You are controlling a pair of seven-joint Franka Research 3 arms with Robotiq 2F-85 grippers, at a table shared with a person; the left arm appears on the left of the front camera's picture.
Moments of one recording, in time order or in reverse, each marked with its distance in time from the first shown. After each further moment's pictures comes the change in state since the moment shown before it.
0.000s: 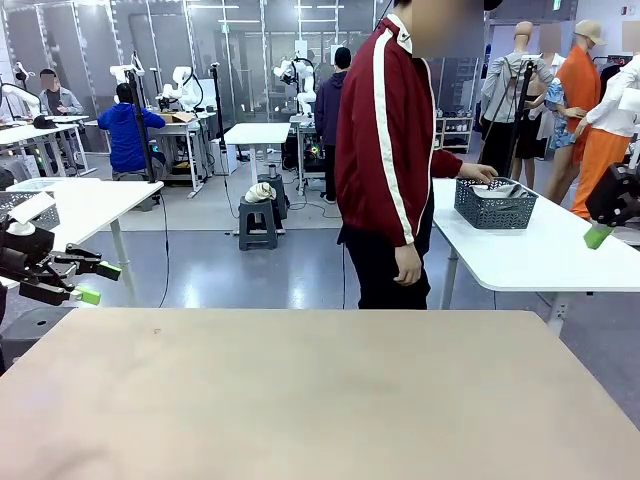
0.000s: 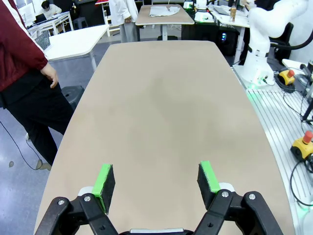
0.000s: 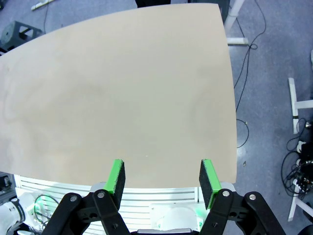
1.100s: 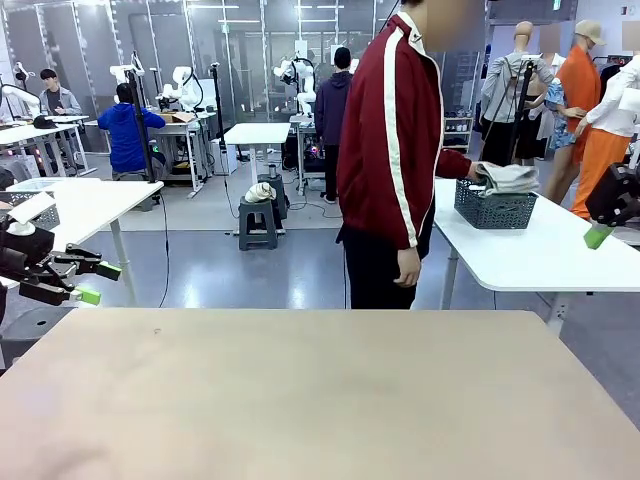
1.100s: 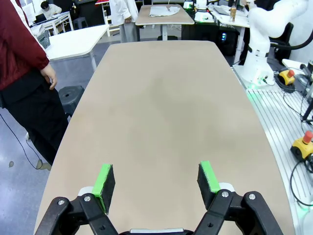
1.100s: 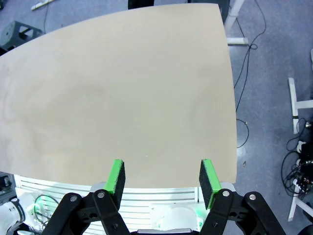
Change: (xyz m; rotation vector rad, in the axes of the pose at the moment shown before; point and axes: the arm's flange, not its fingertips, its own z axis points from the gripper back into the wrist) left arm 0.000 0.000 0.000 0.000 0.000 0.000; right arm 0.000 0.000 0.000 0.000 0.000 0.000
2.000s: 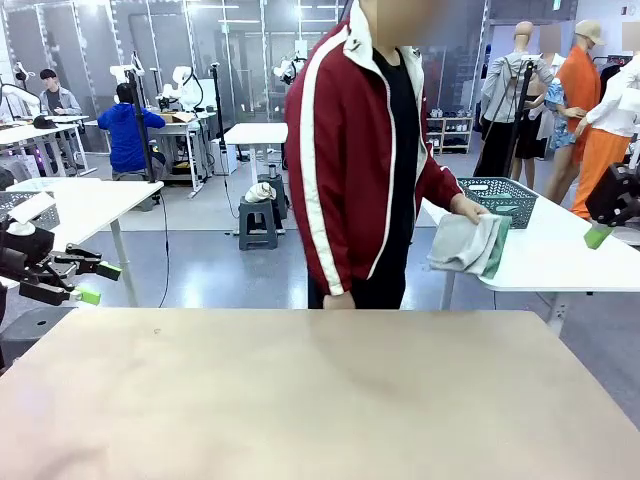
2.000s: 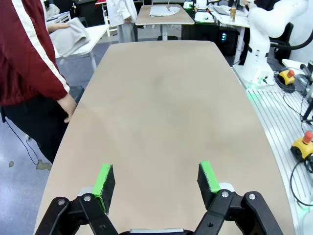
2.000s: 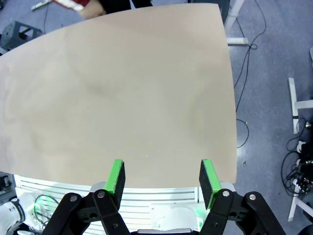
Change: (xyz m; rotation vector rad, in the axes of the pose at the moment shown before) left arm 0.000 0.000 0.000 0.000 0.000 0.000; right arm 0.000 0.000 0.000 0.000 0.000 0.000
